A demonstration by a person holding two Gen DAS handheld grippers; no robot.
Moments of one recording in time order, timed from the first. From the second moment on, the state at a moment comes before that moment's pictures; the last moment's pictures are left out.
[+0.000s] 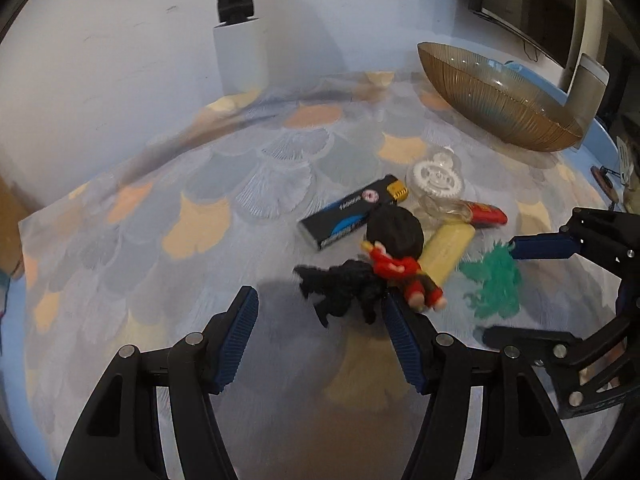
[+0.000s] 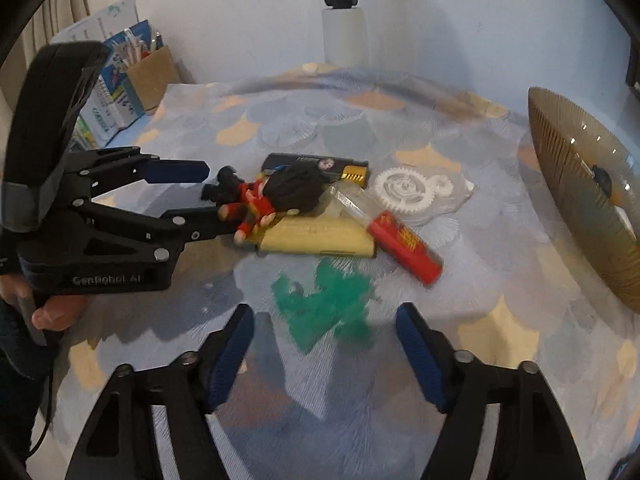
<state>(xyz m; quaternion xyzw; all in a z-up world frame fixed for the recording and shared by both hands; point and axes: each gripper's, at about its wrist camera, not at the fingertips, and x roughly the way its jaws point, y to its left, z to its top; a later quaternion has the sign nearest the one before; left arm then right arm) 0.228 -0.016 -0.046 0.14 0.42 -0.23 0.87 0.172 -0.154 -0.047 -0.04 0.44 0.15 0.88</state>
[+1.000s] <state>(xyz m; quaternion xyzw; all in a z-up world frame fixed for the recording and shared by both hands) 0.097 -0.026 -0.056 0.06 0.42 -0.13 0.90 0.073 -0.205 -0.056 -0.09 0.43 0.21 0.87</state>
